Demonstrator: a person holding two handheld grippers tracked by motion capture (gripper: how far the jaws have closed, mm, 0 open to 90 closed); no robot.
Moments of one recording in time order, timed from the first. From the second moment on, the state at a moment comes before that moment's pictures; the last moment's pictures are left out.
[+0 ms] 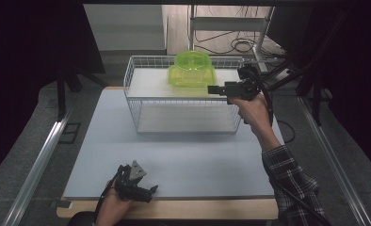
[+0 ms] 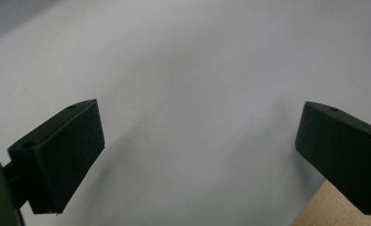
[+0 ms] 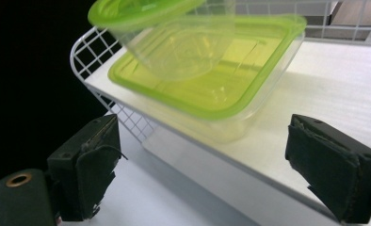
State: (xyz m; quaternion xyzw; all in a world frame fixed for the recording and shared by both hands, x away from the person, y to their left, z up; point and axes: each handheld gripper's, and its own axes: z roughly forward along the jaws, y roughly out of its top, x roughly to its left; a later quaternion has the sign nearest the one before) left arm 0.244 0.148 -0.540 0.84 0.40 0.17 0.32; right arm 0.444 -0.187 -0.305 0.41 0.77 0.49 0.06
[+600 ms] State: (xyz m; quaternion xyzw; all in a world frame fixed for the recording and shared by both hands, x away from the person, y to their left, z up) left arm 0.243 0.148 -0.540 0.84 0.39 0.17 0.32; right arm 0.409 -0.181 -0.330 0.36 0.81 0.45 0.11
